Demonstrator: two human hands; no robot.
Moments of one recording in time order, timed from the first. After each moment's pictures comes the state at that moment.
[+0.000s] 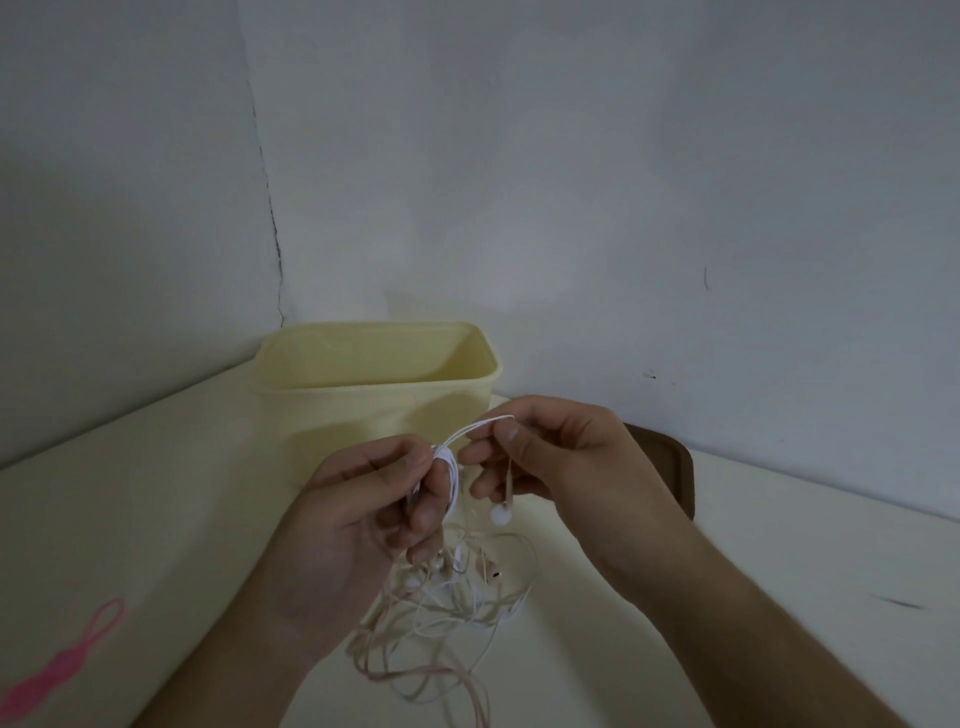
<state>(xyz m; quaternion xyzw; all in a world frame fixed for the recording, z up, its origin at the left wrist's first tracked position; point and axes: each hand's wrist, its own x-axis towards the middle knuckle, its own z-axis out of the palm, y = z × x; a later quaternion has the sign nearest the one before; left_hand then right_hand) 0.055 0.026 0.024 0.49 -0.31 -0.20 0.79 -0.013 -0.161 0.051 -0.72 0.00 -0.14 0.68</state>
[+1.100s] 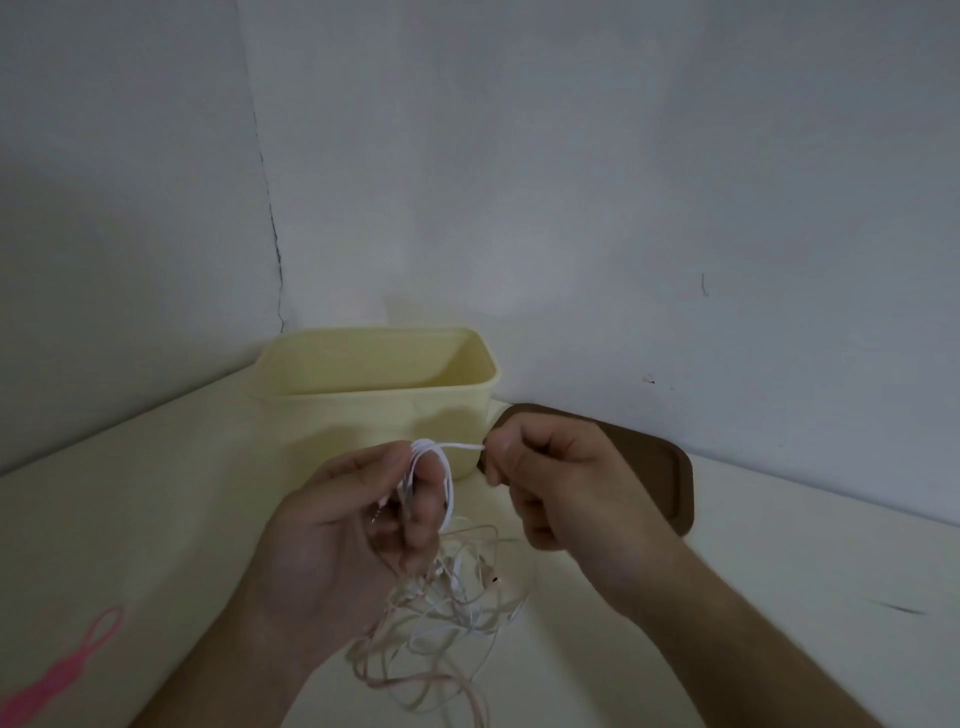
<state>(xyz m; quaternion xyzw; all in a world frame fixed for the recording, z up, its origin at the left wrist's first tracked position) 0.056 0.030 0.023 0.42 -0.24 -0.26 0.84 -0.013 -0.158 0.044 -0.76 0.02 -0.13 0.63</state>
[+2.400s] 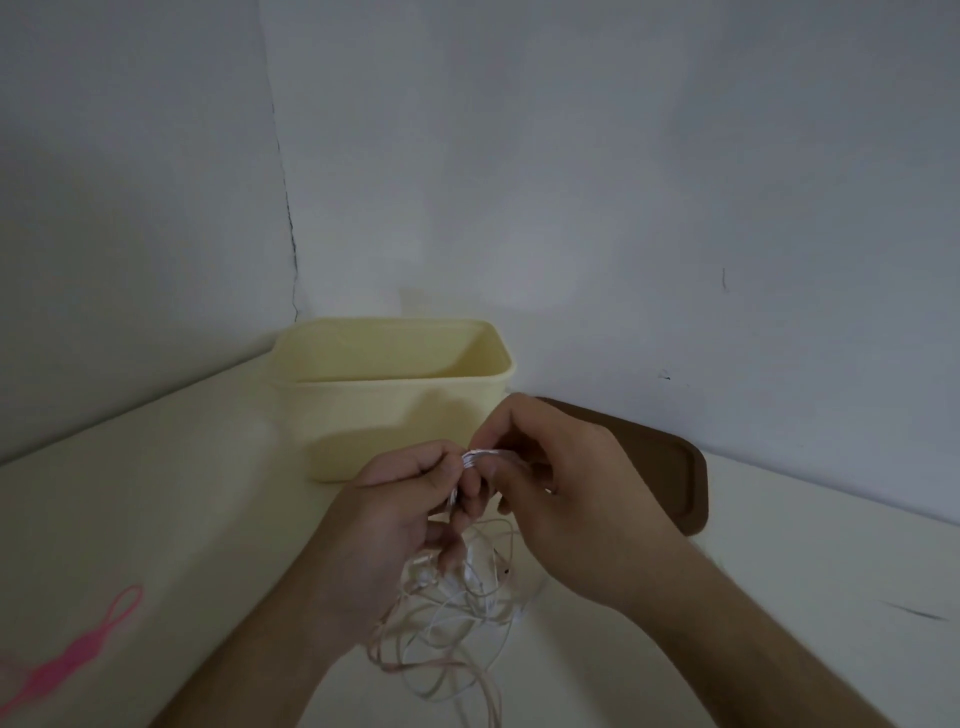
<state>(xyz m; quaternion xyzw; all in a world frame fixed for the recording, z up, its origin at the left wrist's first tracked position) 0.058 0.017 0.015 0.56 -0.30 -0.21 0.74 -0.014 -0.153 0.043 -0.88 -0.10 -0.23 0.40</state>
